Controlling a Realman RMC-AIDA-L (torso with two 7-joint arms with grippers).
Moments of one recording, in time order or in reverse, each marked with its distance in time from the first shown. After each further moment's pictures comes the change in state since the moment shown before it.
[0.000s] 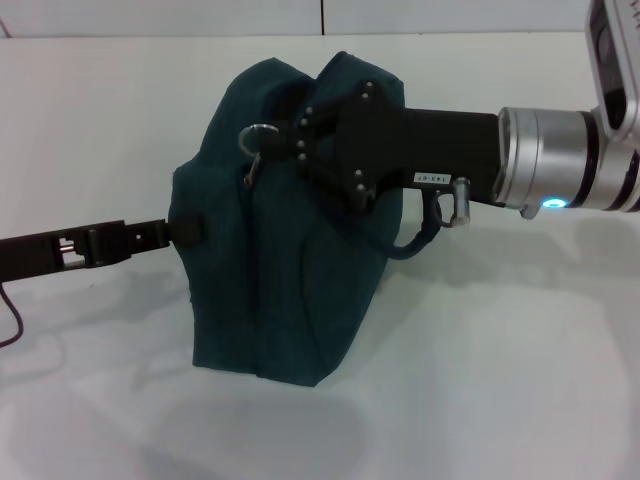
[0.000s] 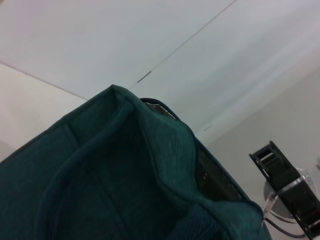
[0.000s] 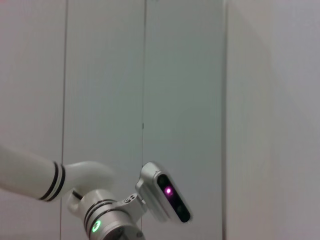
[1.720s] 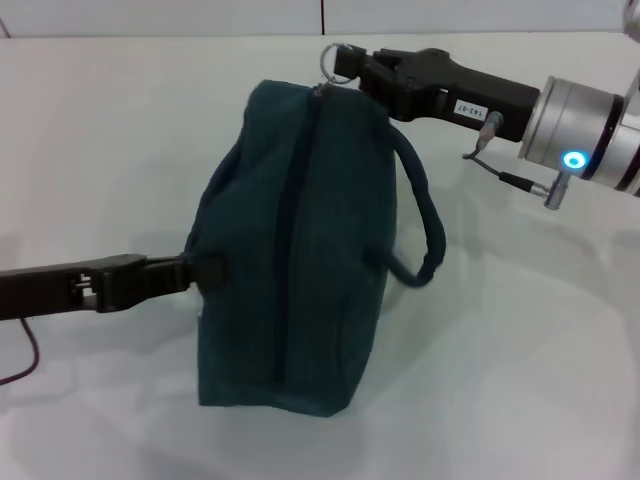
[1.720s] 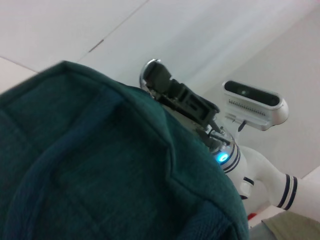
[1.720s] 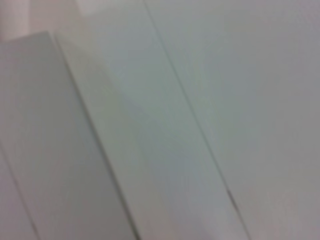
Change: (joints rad) left arm -0.007 0.004 0.035 -0.072 0.002 0.084 0.071; right arm -0.001 -0.005 0.017 0.139 0.206 0.198 0.278
